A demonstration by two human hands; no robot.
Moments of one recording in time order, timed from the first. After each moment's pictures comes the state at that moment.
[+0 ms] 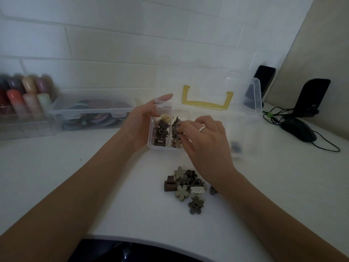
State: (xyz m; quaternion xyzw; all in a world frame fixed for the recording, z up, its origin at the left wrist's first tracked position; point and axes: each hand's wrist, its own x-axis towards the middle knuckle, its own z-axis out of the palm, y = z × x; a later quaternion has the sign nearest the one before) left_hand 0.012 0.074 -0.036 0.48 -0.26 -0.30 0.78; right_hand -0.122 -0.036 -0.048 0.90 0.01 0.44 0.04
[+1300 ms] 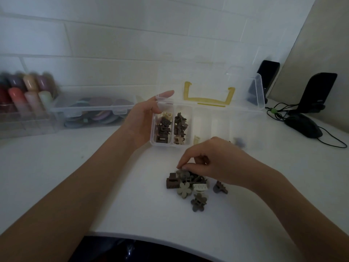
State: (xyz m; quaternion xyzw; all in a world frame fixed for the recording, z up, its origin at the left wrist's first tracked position) left_hand 0.012 0.076 -0.036 0.48 -0.25 -0.31 0.78; right_hand -0.153 -0.050 -0.025 0.98 0.09 0.06 -0.15
